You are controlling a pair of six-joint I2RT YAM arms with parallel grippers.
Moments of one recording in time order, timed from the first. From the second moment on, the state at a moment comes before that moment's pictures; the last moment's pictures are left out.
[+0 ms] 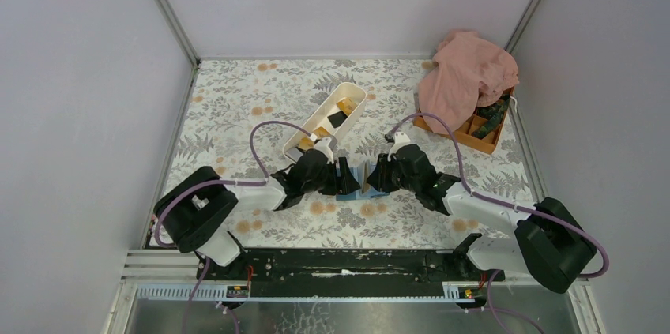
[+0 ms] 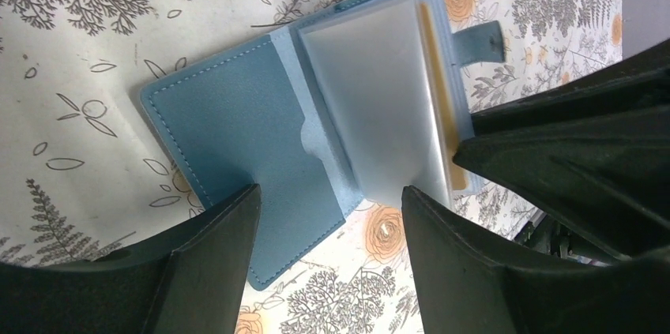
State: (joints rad) left arm -0.80 1.56 0.56 0.40 0.13 -0.78; right arm 0.70 1.23 0.49 0.11 -0.09 0.53
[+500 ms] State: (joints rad) left arm -0.82 1.44 0.55 0.31 0.08 -0.75; right arm 0.70 1.25 0.50 0.03 0.01 0.53
